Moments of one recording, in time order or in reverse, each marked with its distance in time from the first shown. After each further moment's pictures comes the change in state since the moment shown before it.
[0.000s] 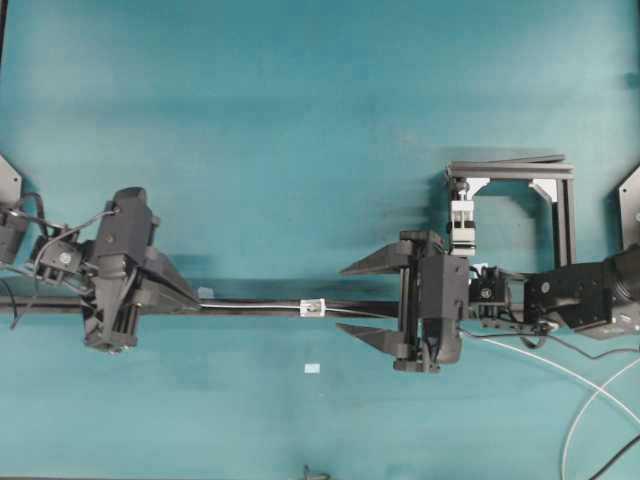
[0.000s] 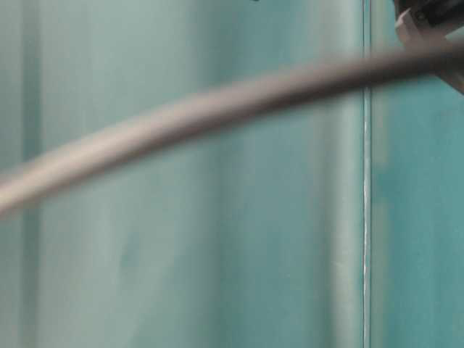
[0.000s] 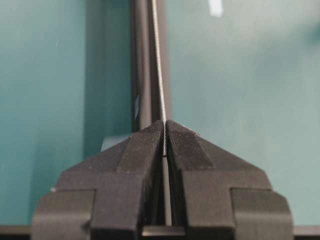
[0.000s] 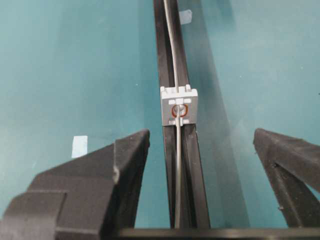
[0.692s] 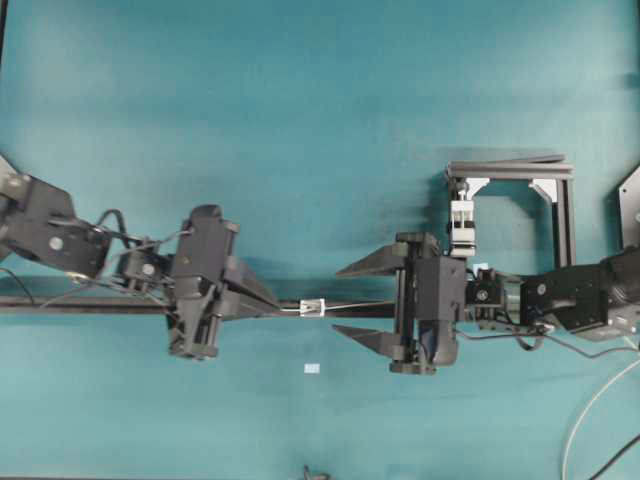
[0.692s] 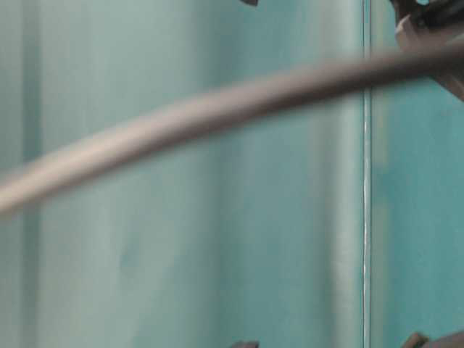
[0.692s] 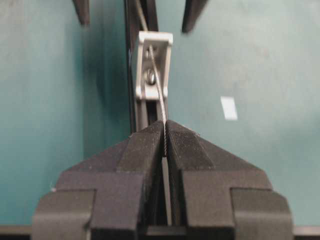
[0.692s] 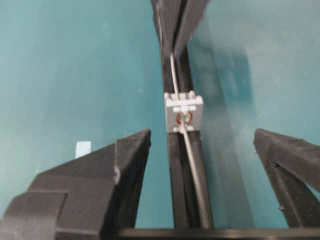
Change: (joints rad) left arm 0.055 0.255 -0.229 0.002 -0.150 0.140; right arm 0.002 0.005 -0.009 0.002 0.000 -0.002
